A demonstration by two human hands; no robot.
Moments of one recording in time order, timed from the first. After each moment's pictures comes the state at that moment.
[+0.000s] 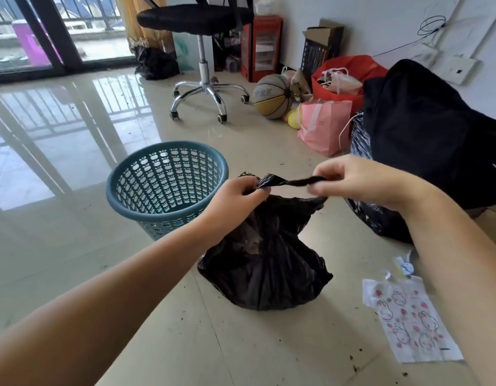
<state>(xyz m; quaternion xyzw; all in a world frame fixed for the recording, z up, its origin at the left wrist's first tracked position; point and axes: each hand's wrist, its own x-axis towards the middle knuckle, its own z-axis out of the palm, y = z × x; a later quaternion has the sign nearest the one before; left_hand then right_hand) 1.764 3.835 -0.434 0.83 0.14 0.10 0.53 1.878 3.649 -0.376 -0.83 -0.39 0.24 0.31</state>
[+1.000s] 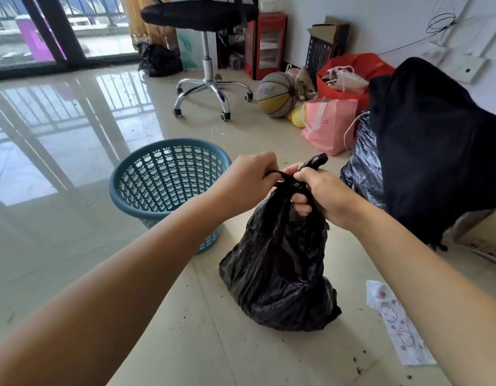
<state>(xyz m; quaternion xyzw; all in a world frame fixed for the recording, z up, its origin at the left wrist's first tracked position) 1.790 3.844 -0.413 0.95 0.02 0.16 0.27 1.862 3.701 -0.426 -0.67 -0.20 0.36 0.62</state>
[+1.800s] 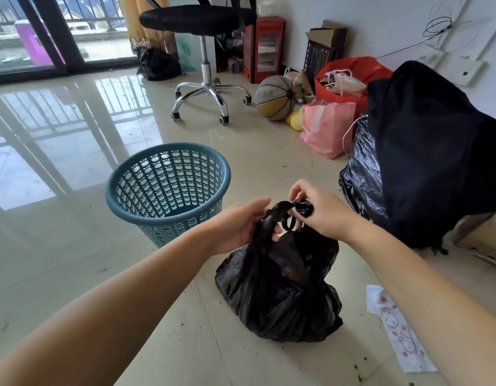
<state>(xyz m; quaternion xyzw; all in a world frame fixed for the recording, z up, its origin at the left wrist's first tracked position) 1.783 3.849 -0.475 0.59 0.12 -0.16 0.78 1.872 3.683 -0.452 -0.85 -0.36 0.16 0.35</state>
